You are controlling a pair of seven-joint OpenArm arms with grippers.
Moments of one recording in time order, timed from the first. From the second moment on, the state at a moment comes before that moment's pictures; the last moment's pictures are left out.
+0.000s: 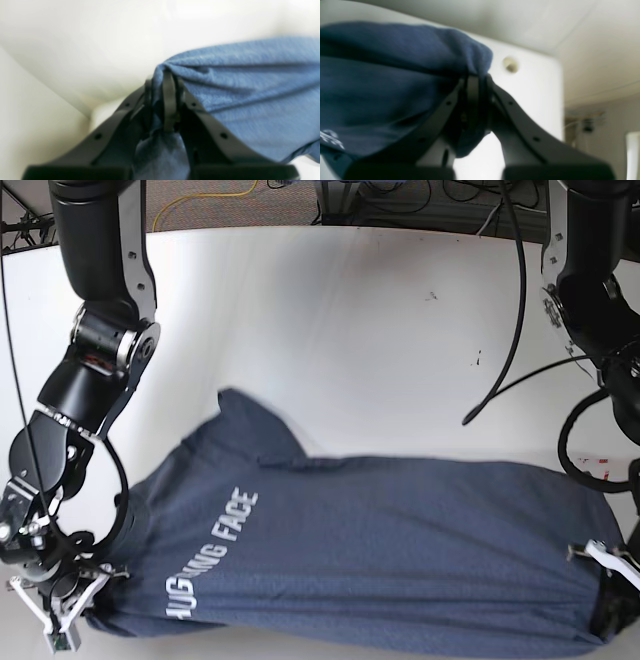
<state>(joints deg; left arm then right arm) -40.2 -22.4 -20.0 108.4 -29.5 -28.6 67.4 49.0 15.2 19.7 78.3 0.7 37.0 -63.1</state>
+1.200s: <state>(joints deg) -12.3 -22.4 -21.1 102.9 -29.1 -28.7 54.7 20.1 9.5 30.2 98.5 2.7 41.0 -67.0</state>
